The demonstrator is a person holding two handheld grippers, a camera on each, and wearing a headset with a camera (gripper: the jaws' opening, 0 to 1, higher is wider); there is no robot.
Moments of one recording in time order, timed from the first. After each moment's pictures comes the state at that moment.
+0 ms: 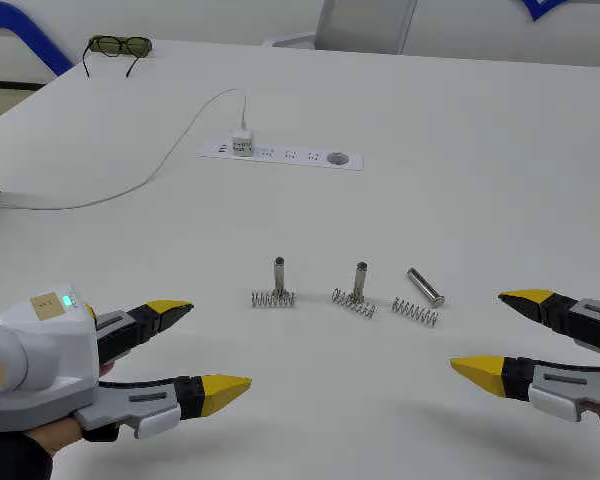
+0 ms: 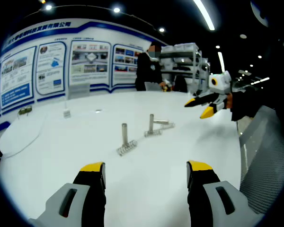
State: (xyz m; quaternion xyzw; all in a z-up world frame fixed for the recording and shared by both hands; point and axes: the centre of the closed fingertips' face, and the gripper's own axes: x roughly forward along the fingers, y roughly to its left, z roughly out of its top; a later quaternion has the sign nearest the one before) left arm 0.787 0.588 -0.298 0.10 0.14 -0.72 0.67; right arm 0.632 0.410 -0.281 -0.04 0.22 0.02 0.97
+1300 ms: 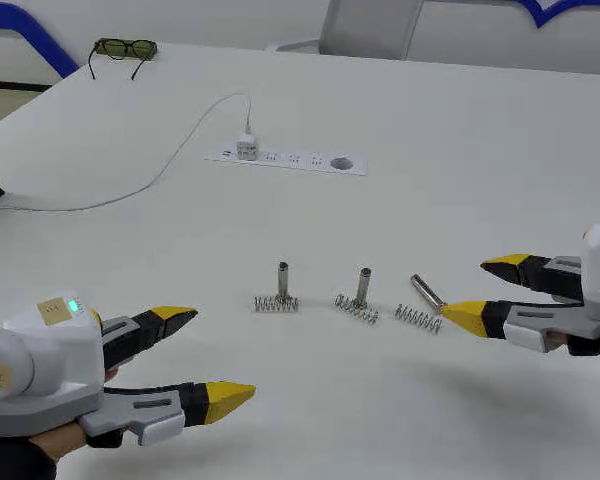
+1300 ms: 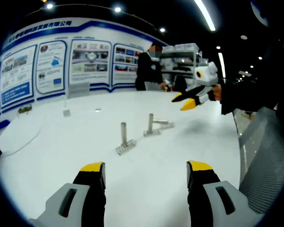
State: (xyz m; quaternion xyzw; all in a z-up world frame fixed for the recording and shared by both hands) left arm 0.788 0.589 -0.300 0.10 0.14 -0.73 0.67; right arm 0.679 0.378 -0.271 -0.05 0.26 0.01 0.96
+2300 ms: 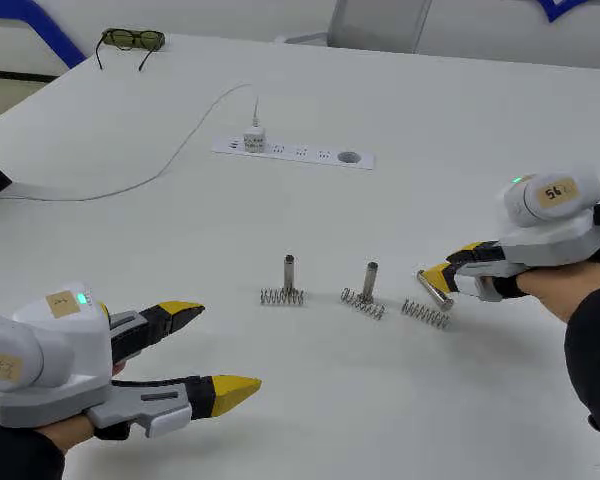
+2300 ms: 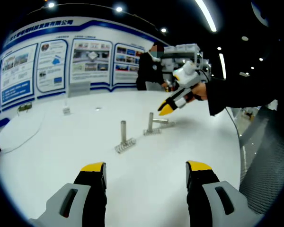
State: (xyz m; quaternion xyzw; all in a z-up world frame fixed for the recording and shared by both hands) left arm 0.785 0.589 -0.303 0.10 0.14 -0.72 0.67; right arm 0.724 0.350 -0.315 -0.02 0.36 -0.04 0.93
